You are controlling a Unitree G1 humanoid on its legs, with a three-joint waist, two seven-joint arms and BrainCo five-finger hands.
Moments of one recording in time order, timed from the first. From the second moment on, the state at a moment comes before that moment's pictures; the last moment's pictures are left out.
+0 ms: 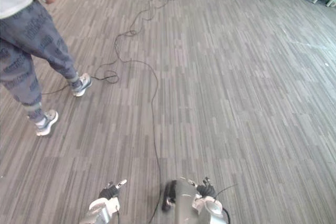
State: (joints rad) left arm -0.01 -0.04 0.21 0.96 -0.15 0.00 0.08; right arm 0.02 0.05 -0.30 0.83 0.16 -0.02 -0.08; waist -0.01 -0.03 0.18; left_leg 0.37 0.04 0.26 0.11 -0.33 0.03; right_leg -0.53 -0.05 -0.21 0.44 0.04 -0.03
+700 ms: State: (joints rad) left arm 0.02 -0.05 0.16 0.80 -0.11 -0.01 0.06; right arm 0.06 0.07 -0.21 0.88 0.20 0.00 -0.07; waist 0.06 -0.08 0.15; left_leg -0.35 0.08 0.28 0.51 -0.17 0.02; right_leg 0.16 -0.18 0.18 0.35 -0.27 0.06
